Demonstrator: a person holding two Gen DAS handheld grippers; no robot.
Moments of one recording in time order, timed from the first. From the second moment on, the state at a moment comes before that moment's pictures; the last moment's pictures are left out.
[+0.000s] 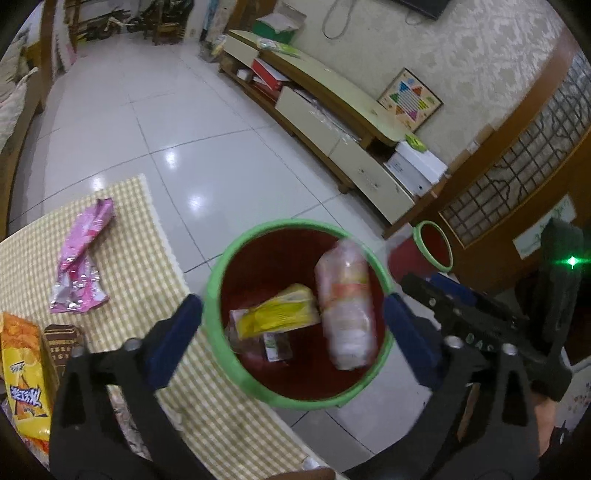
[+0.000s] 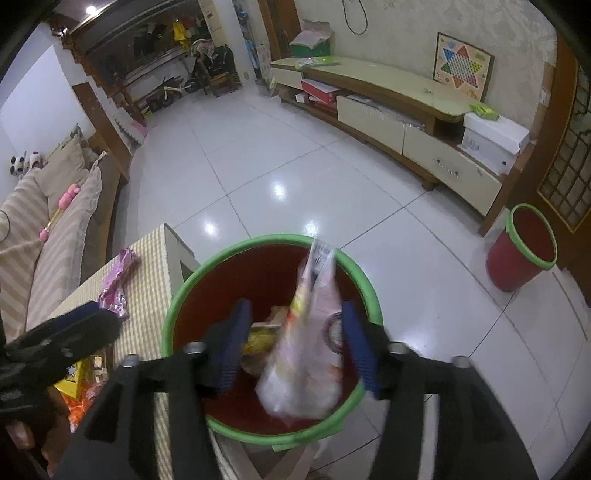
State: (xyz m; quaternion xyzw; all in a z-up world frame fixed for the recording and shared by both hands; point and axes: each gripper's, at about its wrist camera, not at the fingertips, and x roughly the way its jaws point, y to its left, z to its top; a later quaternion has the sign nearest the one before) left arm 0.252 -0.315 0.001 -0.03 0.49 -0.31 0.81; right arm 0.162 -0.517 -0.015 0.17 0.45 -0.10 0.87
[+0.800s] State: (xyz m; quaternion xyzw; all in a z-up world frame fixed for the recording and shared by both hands) left arm 0.191 -0.164 0.045 -0.02 0.43 -0.22 0.88; right arm 0.164 -0.434 -0.006 0.12 0.45 -0.03 0.89
